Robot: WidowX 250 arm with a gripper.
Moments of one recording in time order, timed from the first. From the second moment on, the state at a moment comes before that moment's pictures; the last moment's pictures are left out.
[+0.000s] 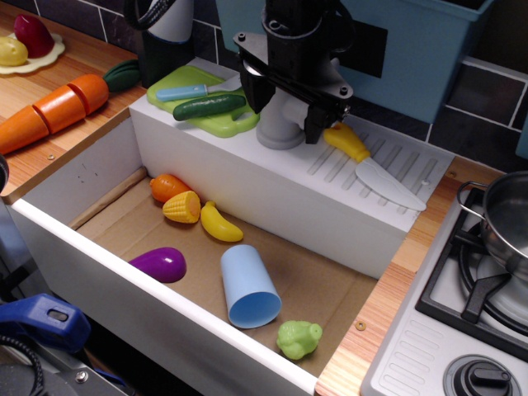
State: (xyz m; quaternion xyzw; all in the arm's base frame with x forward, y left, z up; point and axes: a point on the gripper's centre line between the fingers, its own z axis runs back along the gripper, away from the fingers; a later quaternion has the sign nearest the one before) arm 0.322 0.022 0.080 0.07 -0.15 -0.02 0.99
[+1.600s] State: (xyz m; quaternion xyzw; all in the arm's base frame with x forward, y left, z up) arm 0.374 0.009 0.093 0.07 -0.21 -0.04 0.97
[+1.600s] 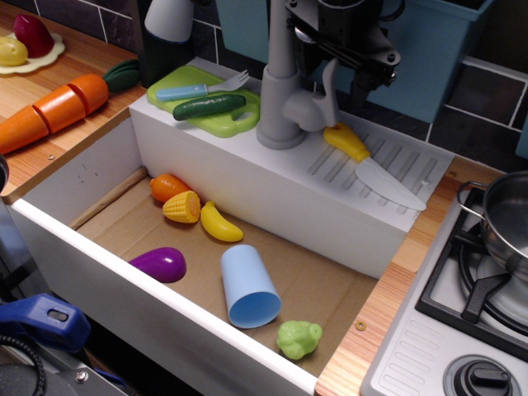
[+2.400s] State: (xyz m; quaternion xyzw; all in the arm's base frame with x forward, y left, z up) arm 0.349 0.007 0.084 0.06 -0.18 0.00 0.98
